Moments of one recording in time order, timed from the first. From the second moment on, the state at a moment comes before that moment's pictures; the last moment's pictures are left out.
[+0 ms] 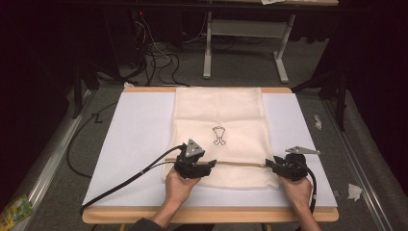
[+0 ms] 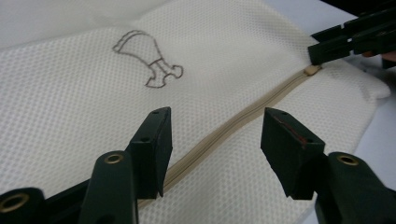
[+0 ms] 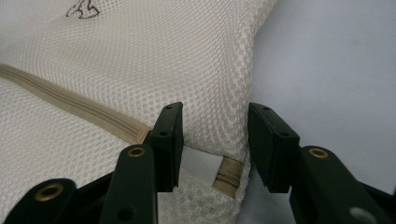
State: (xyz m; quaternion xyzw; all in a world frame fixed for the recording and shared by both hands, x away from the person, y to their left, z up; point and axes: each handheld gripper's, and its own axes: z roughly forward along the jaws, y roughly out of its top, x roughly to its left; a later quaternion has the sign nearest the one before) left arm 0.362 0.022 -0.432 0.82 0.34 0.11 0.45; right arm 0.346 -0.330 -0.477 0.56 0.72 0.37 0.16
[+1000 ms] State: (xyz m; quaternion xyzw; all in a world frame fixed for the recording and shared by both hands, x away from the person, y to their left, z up) left arm 0.374 -0.089 -0.445 0.86 0.26 0.03 0.43; right arm 0.343 -0.321 -0.451 0.51 0.75 0.37 0.19
